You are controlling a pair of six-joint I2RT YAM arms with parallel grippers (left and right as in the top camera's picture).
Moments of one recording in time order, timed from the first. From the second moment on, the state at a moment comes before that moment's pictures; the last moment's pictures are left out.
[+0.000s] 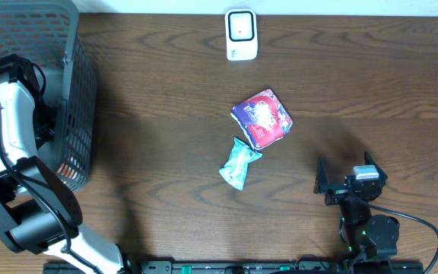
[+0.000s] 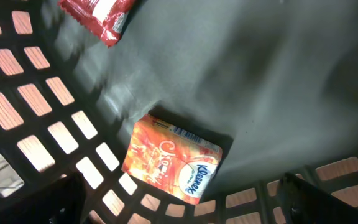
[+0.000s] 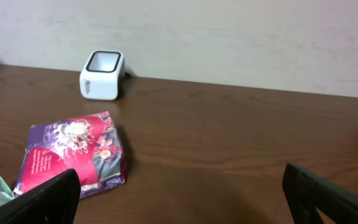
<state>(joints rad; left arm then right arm) 0.43 1.86 1.56 -1.30 -0.24 -0.59 0.08 0.01 0.01 -0.07 -0.01 -0.06</state>
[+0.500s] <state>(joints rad) 0.54 1.86 1.56 -1.28 -0.22 -0.60 0.08 0.01 0.01 -0.07 -0.01 -0.06</state>
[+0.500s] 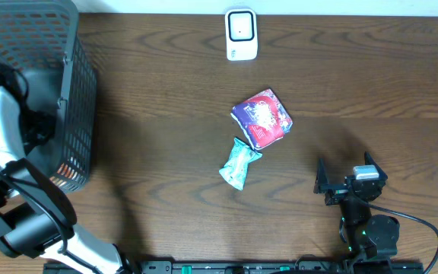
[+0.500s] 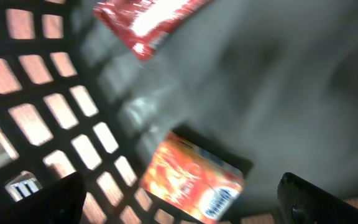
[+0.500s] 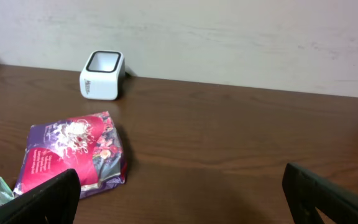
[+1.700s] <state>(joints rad) 0.57 1.85 1.26 -0.99 -0.03 -0.61 0.08 0.01 0.01 -0.07 -0.01 -0.06</state>
